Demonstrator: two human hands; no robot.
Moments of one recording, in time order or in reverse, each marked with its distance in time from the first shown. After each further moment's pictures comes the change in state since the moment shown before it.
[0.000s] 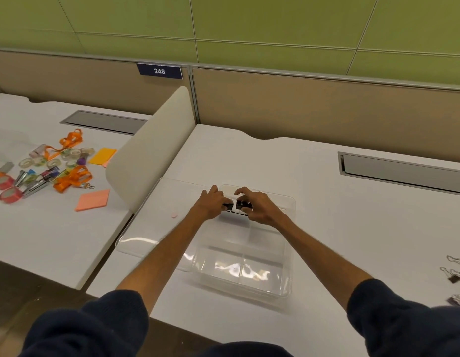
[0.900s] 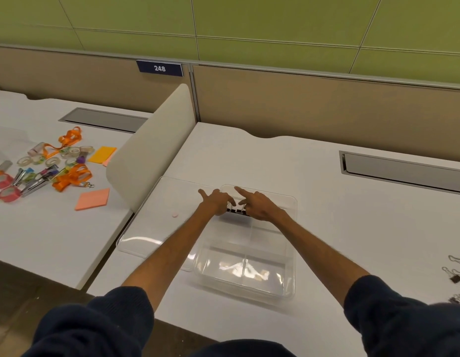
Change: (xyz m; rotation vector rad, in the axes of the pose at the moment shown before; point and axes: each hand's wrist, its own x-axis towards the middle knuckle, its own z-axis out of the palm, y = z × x) left_hand 0.011 0.015 -0.009 -0.230 -0.188 -0.204; right_hand 0.017 0.000 0.005 -0.044 -0.201 0.182
